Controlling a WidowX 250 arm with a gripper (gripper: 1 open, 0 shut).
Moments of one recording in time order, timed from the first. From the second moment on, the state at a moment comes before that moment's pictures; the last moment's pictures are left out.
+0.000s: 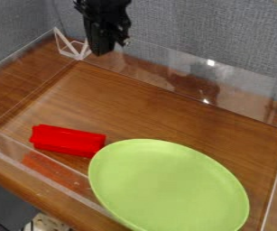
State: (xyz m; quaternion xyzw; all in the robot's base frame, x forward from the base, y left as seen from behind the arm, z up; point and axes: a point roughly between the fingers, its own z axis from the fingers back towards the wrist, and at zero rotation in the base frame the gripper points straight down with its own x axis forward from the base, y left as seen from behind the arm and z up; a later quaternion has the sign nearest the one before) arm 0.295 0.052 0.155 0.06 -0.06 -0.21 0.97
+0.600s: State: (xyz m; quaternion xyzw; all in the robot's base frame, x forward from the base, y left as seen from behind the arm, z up) arm 0.304 0.041 0.149 0.06 -0.09 -0.28 0.95
